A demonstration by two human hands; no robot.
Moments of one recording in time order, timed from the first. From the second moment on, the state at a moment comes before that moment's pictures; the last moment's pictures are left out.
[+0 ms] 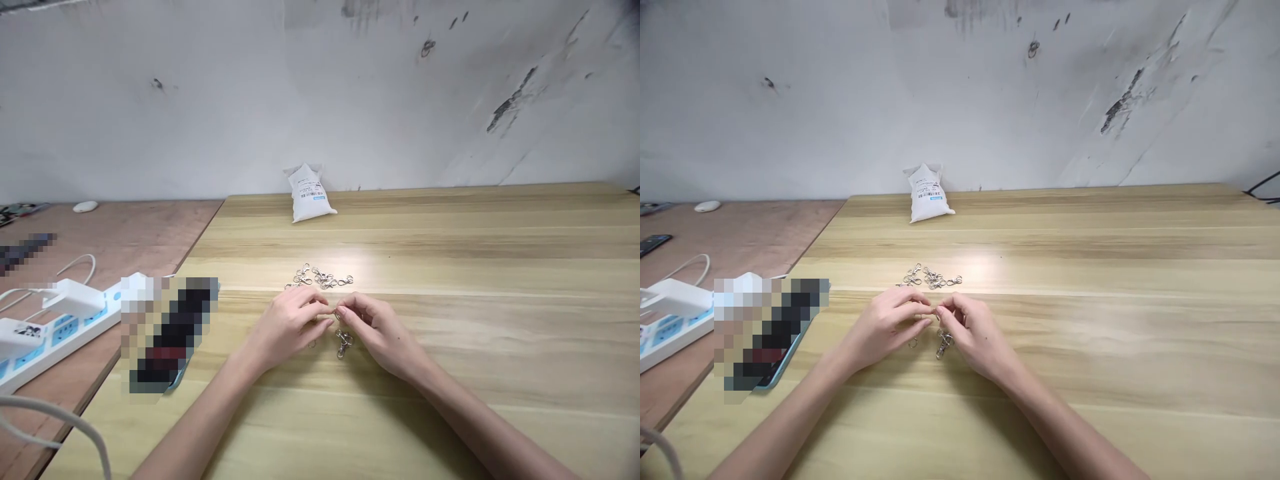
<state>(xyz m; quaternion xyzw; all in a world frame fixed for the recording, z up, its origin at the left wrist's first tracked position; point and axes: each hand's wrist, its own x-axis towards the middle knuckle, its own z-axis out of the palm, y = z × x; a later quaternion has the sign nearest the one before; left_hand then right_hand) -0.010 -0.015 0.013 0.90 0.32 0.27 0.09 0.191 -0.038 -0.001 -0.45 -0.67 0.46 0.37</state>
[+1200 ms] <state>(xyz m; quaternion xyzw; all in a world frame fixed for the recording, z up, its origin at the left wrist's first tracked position) -0.005 -0.021 0.023 0.78 0.38 0.31 0.39 0.183 -0.040 0.002 -0.42 -0.51 0.62 0.42</state>
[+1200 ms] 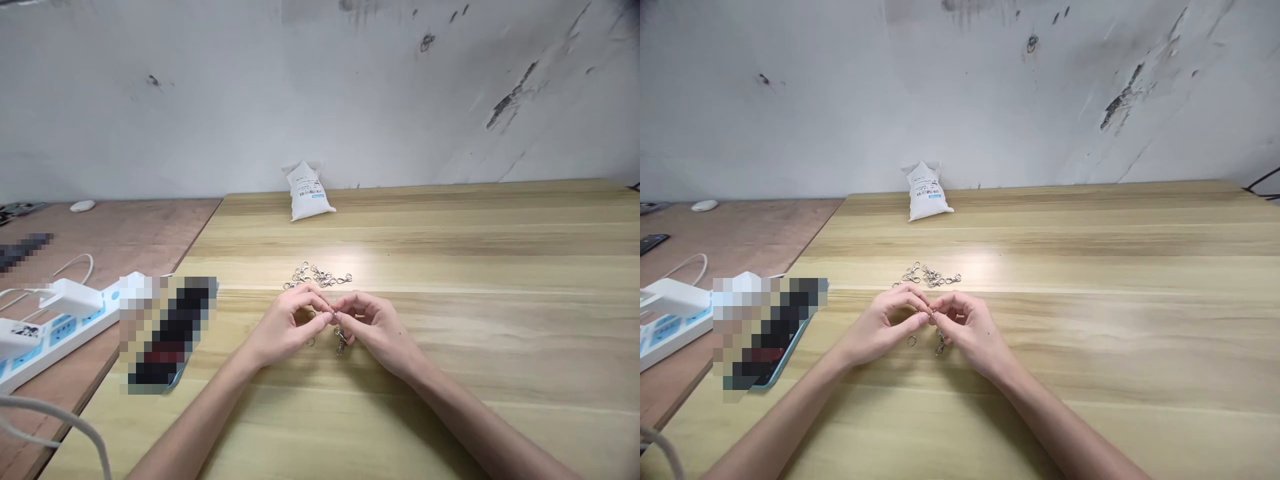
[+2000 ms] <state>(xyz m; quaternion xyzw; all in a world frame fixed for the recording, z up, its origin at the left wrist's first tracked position) -0.005 -0.018 0.022 0.70 0.39 0.34 0.49 0.198 -0.038 0.009 -0.37 -0.57 0.63 0.38</state>
